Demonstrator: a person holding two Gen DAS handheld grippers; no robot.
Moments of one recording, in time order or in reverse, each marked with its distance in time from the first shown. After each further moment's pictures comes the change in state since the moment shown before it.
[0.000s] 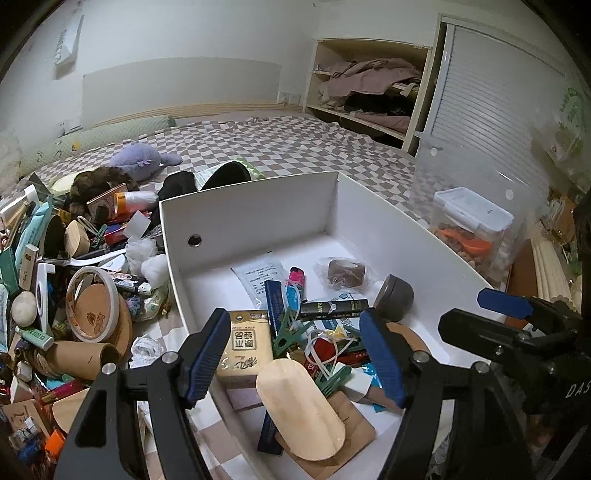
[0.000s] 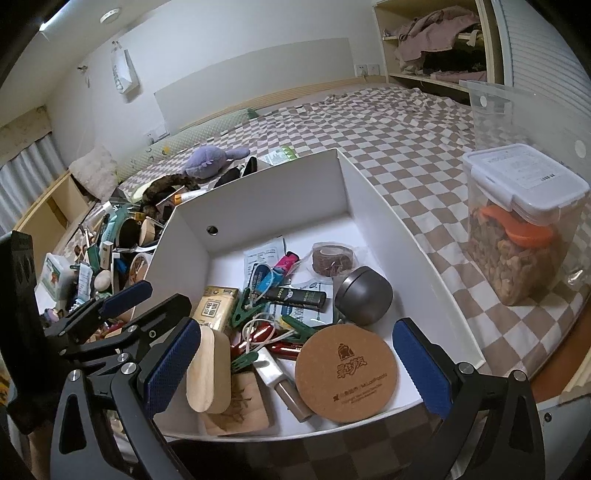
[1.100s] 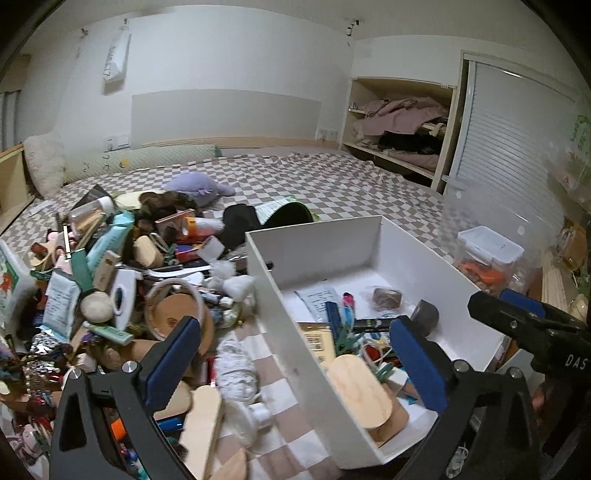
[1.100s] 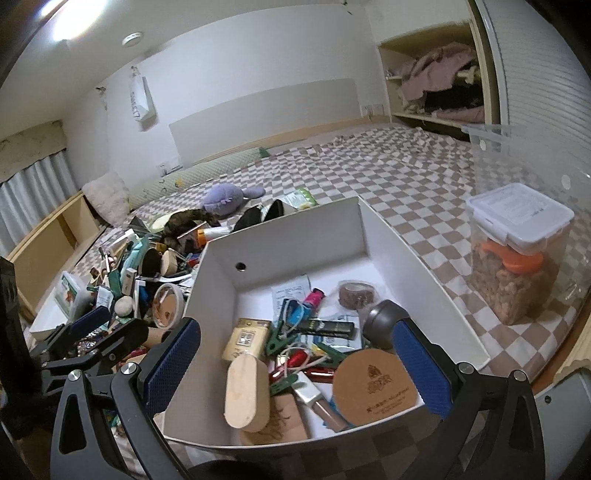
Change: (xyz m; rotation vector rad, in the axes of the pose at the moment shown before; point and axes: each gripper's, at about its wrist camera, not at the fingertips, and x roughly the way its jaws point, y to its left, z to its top) left arm -0.115 0.060 0.004 -0.053 -0.153 0.121; right arm -0.033 0.043 -0.004 -0.036 -0.183 -0.004
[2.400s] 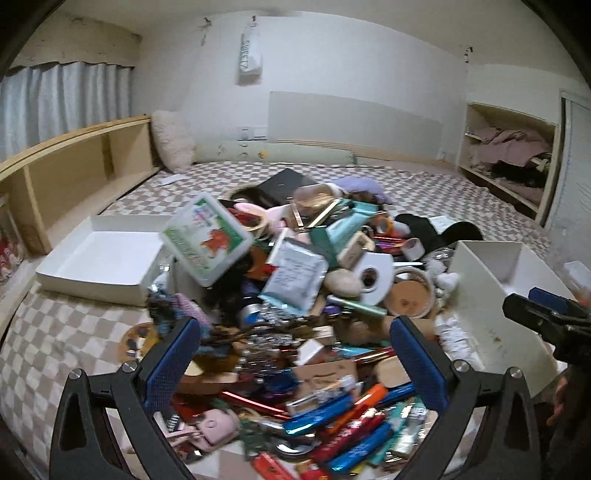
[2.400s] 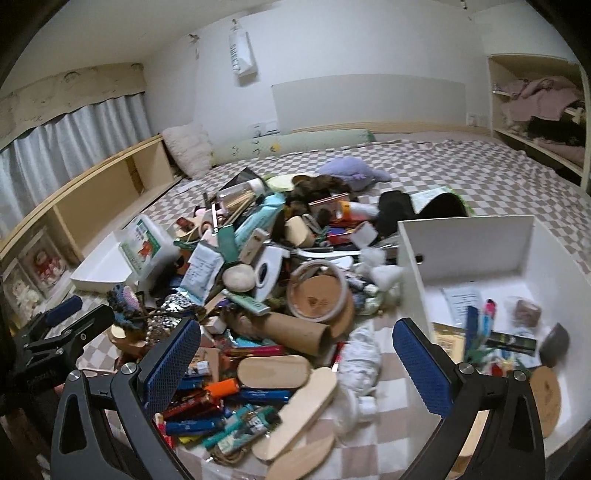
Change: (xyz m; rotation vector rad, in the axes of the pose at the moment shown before) left arm -0.093 0.214 -0.042 -0.156 -0.014 0.362; right arm 0.055 0.195 -0.023 -0.197 0.084 0.237
